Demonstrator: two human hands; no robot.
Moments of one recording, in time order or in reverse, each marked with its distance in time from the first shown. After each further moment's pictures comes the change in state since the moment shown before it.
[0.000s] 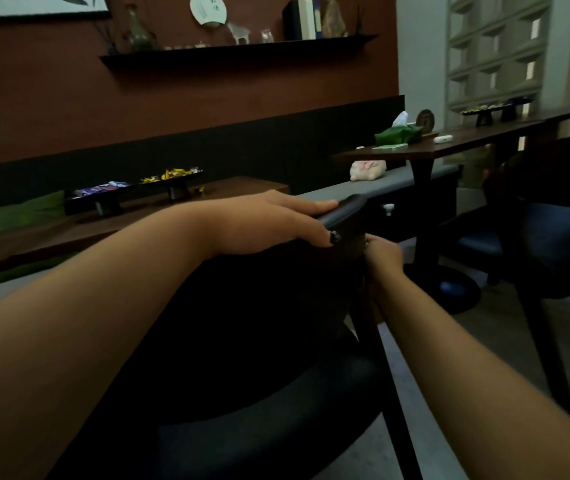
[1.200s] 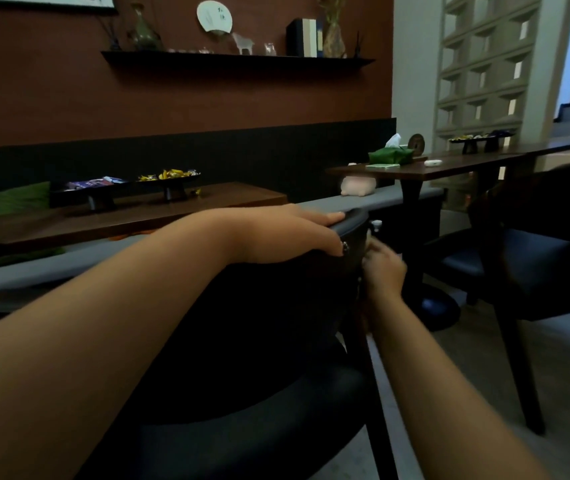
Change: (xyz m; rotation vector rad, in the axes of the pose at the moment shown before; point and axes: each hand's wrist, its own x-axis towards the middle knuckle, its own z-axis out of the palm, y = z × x) left_hand 0.000 0.003 0.004 0.065 0.006 0.031; right_hand -0.023 0.003 0.010 0.173 0.130 -0.063
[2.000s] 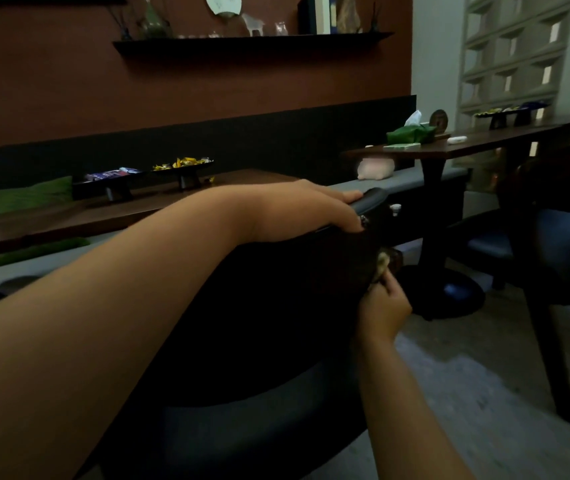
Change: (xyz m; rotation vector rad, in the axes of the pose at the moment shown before) left_hand 0.005 0.000 0.000 -0.003 0.039 -0.032; right_hand -0.041 0.059 -0.003 0.042 0.204 -0.066
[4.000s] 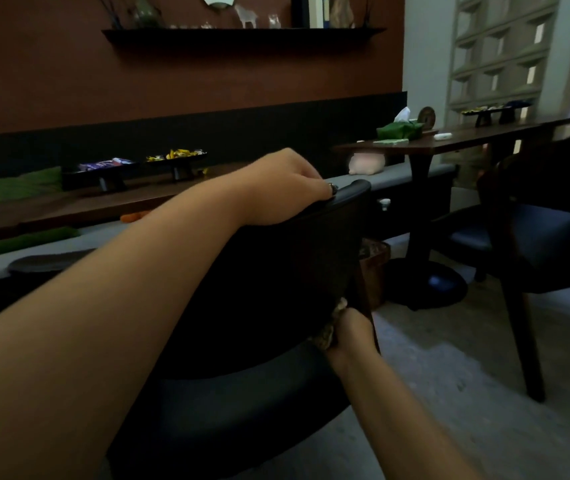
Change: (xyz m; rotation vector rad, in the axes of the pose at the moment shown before) left_hand -0.018 0.002 0.008 0.030 0.314 0.050; right_hand -0.026 0.020 -0.028 0.101 -0.144 0.524
